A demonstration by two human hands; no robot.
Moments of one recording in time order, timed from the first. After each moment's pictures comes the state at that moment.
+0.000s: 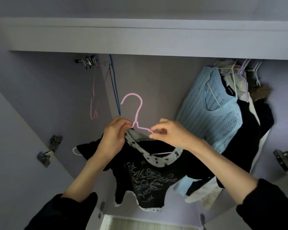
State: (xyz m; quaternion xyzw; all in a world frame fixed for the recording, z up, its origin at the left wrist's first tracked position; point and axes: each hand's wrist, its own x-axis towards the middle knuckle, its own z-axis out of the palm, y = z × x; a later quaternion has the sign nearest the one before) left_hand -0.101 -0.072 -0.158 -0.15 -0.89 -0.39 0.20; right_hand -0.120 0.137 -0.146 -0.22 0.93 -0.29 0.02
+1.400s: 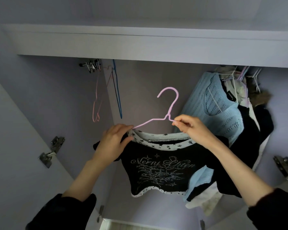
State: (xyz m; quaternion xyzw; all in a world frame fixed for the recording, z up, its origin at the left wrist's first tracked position) left_hand -0.111 -0.090 -0.183 -0.20 -0.93 -0.25 0.19; right_hand -0.124 0.188 -0.139 -0.14 0.87 -0.47 -0.02
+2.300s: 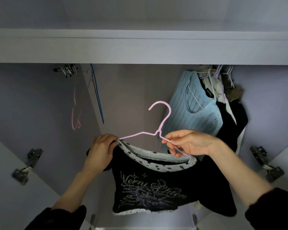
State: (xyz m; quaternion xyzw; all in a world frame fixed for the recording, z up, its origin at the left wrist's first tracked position) left_hand -0.122 -0.076 -0.210 -0.18 -0.93 -0.27 0.18; right_hand -0.111 0.233 -0.149 -0.10 0.62 -0.69 0.37
